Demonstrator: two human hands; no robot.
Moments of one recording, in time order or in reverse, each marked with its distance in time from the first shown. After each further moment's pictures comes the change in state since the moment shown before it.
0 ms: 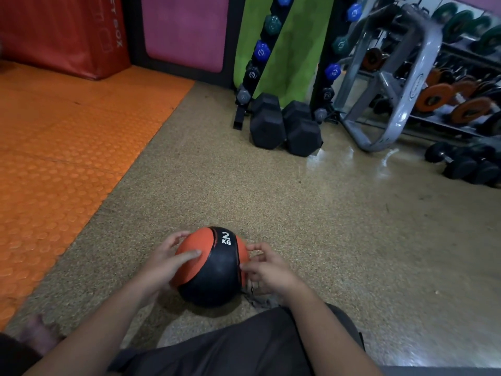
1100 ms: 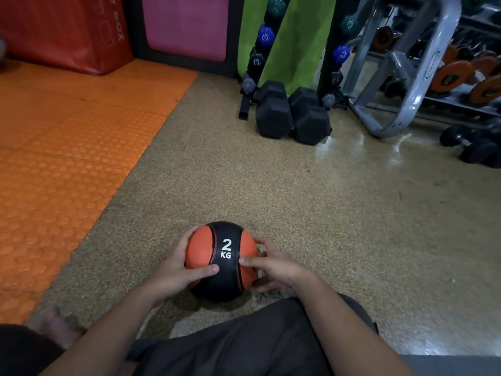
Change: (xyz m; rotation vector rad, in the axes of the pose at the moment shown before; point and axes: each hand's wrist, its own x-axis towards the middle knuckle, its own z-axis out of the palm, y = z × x) left_hand 0.009 -0.042 -0.012 0.093 -0.222 0.140; right_hand 0.006 0.003 0.009 0.026 -0.159 0.108
